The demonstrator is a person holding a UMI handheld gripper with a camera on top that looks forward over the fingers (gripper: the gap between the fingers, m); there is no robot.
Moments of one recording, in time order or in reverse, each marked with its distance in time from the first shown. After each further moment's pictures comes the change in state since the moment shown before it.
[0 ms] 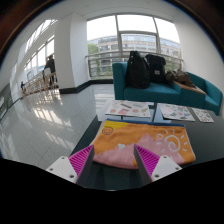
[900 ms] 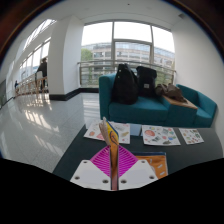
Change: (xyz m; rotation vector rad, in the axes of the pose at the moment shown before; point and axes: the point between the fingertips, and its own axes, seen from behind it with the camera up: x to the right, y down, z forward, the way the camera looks) arm 0.075 -0.097 0.025 0.089 0.122 -0.047
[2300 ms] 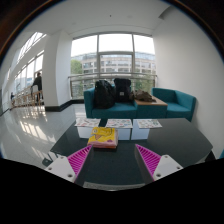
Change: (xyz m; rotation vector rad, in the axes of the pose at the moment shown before) arm 0.153 0.068 -0.334 0.102 0.077 0.087
